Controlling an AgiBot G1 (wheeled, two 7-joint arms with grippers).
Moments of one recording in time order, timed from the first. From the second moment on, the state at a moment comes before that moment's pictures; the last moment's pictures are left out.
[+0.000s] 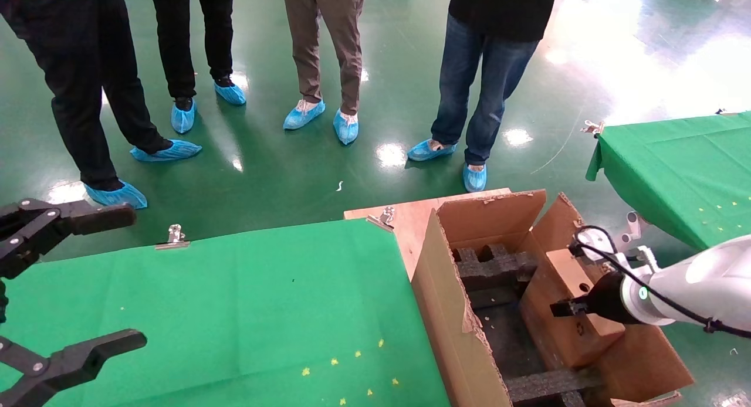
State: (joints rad) left arm -1.09 0.58 0.36 -1.25 0.66 1.46 -0.14; right arm 1.59 -0.45 -1.63 1.35 -2.16 -0.87 2.05
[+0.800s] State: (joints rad) left arm -1.09 0.58 0.36 -1.25 0.66 1.46 -0.14; right arm 1.51 -0.54 -1.66 1.23 -2.12 -0.83 2.03
